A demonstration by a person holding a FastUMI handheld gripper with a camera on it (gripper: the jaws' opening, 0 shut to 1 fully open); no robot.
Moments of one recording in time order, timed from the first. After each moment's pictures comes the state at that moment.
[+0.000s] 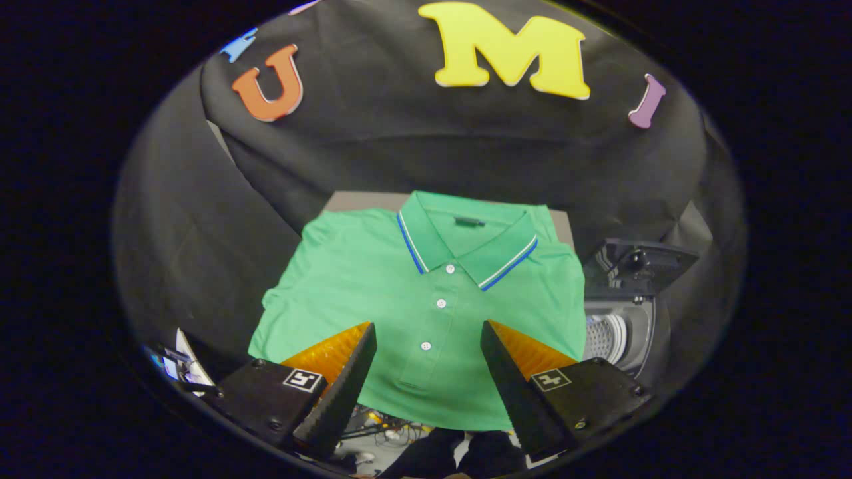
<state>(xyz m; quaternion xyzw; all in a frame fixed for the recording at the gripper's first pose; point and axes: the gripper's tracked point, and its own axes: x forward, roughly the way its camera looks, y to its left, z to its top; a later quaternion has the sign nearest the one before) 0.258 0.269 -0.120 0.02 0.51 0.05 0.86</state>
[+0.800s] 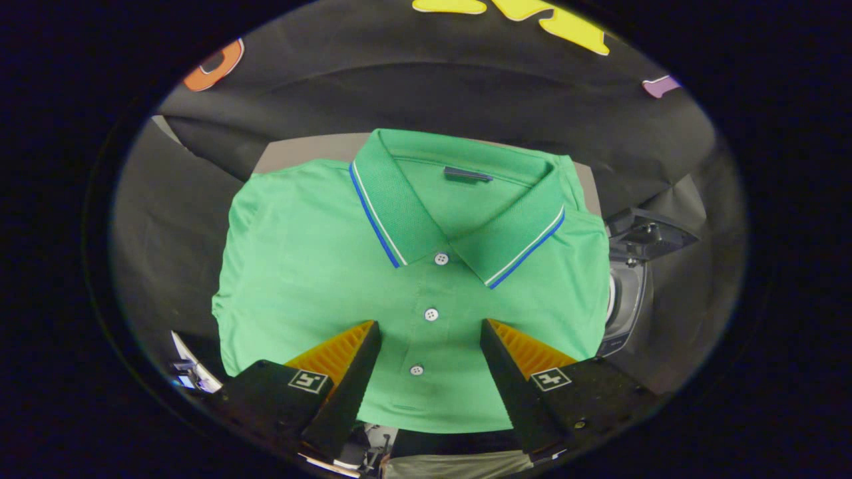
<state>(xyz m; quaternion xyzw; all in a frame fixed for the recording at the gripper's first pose) 0.278 0.267 -0.160 -0.01 0.64 -0.02 0.77</state>
